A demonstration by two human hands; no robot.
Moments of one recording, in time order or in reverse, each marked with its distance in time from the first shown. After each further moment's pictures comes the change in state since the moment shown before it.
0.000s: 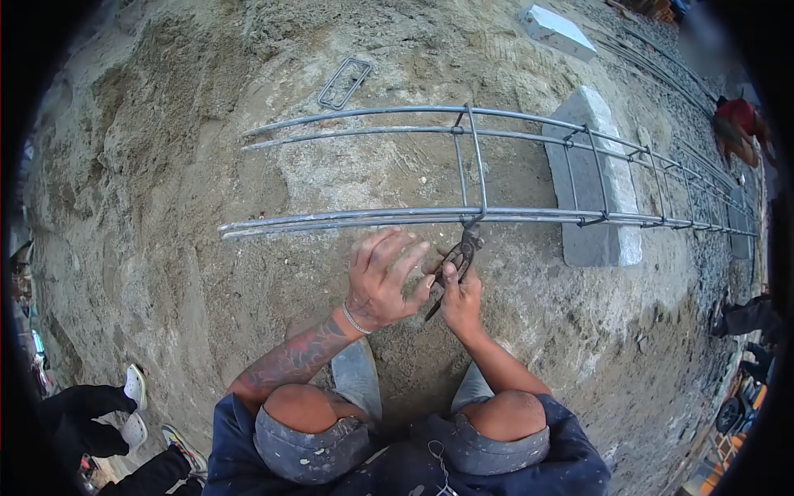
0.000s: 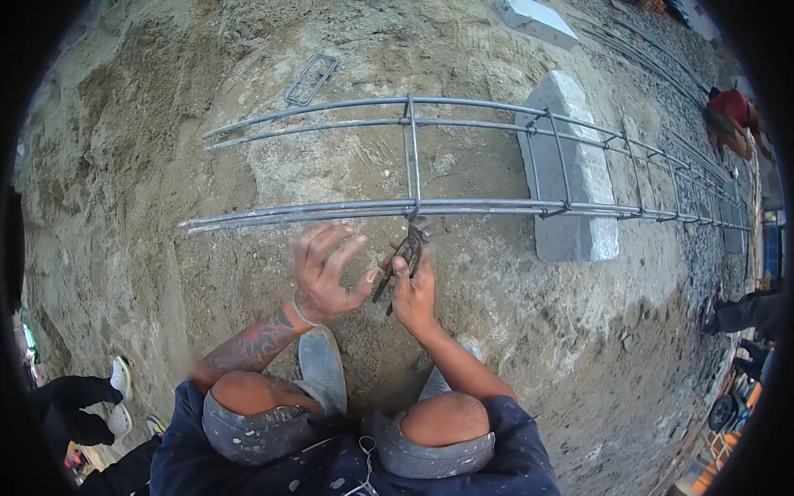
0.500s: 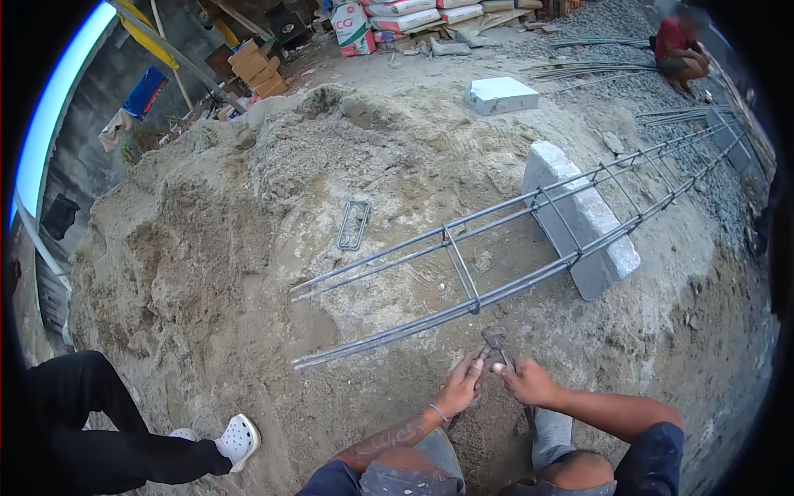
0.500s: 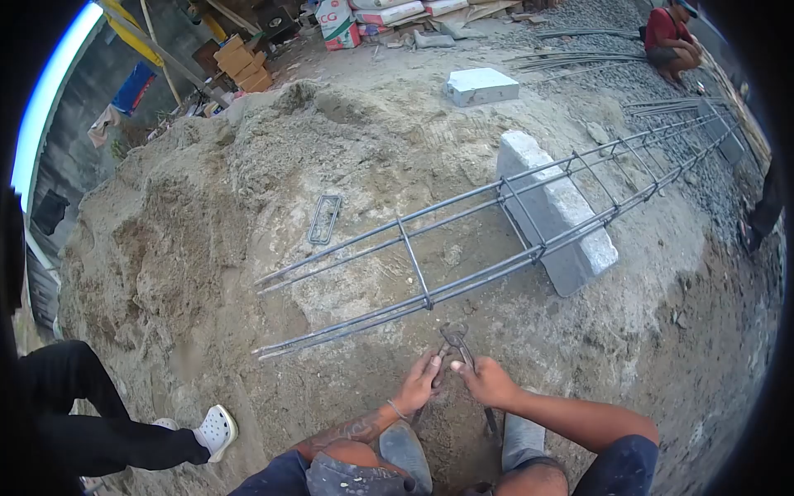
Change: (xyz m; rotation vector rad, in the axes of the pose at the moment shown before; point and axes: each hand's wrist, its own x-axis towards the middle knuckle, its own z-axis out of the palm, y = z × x) left_hand -0.052 0.018 0.050 -1.229 -0.650 -1.024; right_hand -0.026 -0.048 -0.057 -0.467 -0.266 0.348
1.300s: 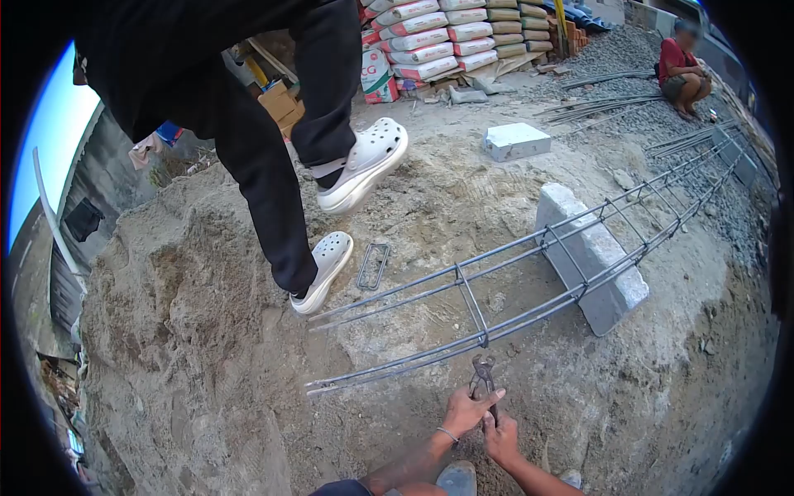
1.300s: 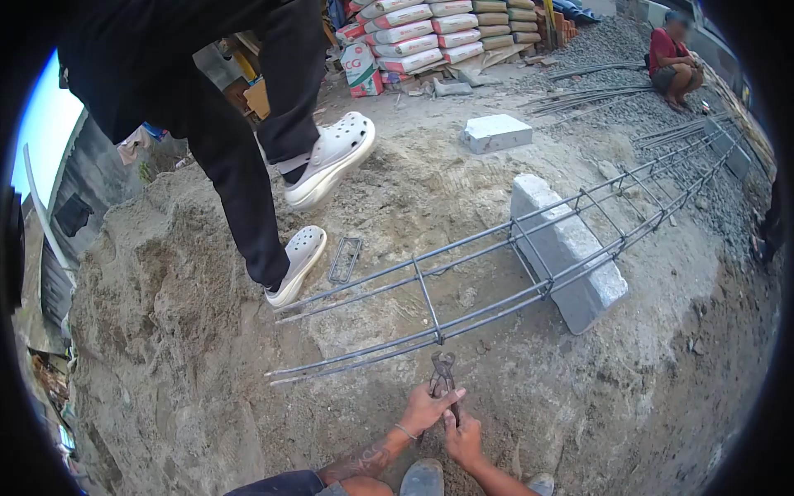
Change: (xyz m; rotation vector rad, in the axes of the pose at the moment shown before) left_hand 0.017 0.019 -0.006 0.514 0.280 0.043; right_hand 0.016 0.054 0.118 0.313 0.513 -0.243
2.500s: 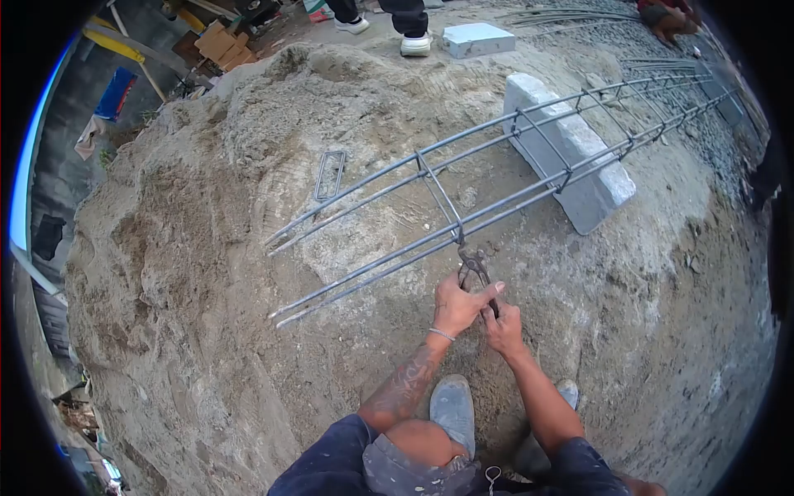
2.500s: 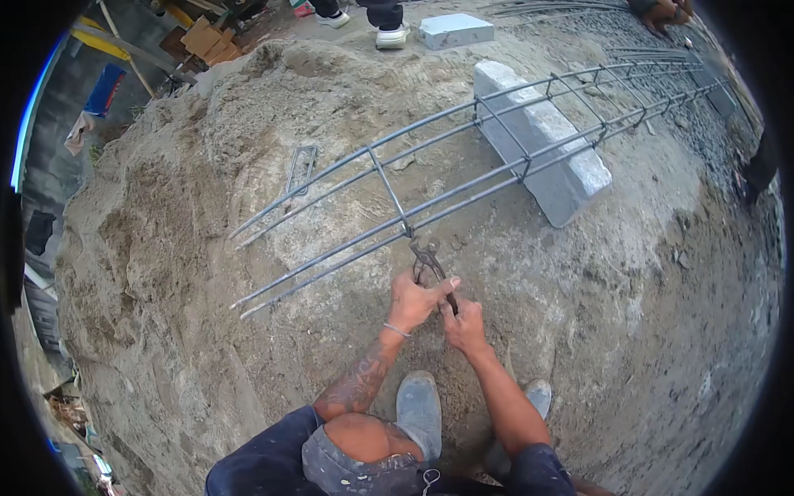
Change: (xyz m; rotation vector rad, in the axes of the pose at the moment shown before) left_hand 0.017 0.024 0.013 0.006 0.100 0.222; right_hand 0.033 -0.013 -0.026 -0.170 0.028 -0.067
